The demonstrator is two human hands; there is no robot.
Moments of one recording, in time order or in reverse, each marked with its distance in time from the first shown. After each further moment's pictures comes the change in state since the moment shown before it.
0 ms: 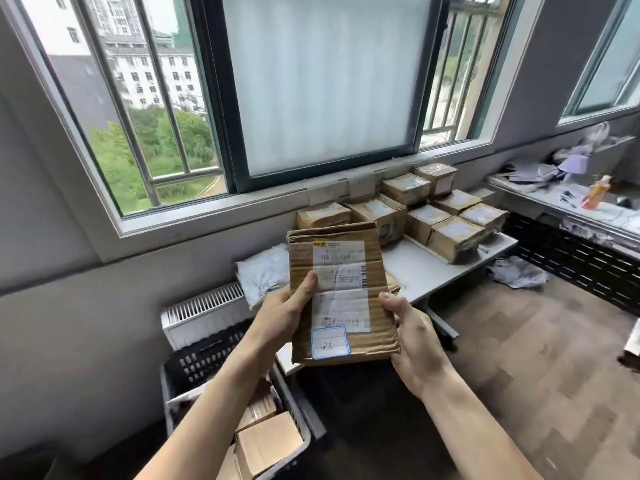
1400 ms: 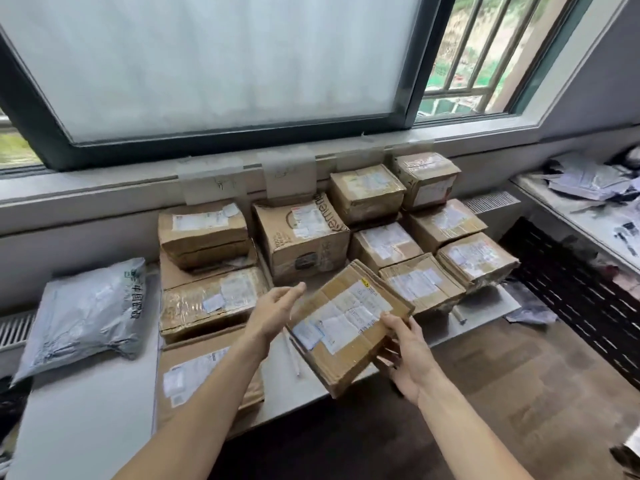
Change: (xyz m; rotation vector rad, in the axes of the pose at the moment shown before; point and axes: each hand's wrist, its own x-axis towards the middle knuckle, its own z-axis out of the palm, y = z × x) left_hand 0.521 -0.075 0.298 0.049 0.285 -0.318; right_hand 0.486 -0.098 -0.400 -0.127 0.207 0.425
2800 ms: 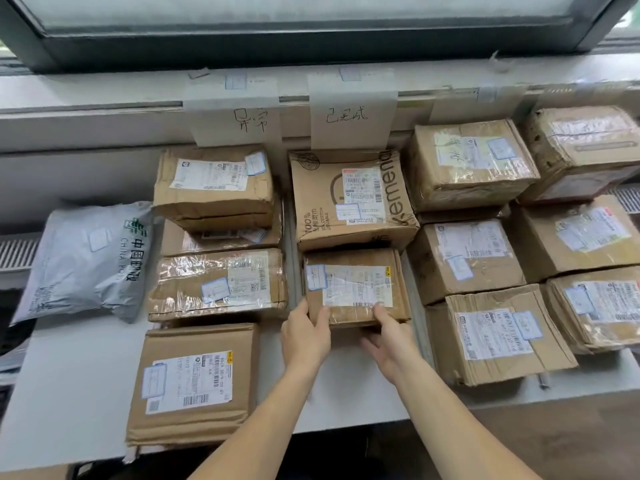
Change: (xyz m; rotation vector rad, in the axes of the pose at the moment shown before) left_hand 0.118 -0.067 0.068 0.211 0.439 -0.266; right_hand 0.210 0.033 0.066 -0.123 0.075 0.368
